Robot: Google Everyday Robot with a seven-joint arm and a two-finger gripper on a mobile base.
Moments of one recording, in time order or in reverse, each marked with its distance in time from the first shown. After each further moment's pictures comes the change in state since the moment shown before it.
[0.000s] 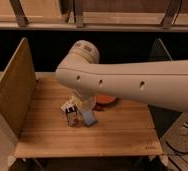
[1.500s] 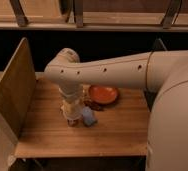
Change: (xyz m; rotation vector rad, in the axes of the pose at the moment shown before) arm -0.048 0.050 0.095 -0.187 0.128 -0.222
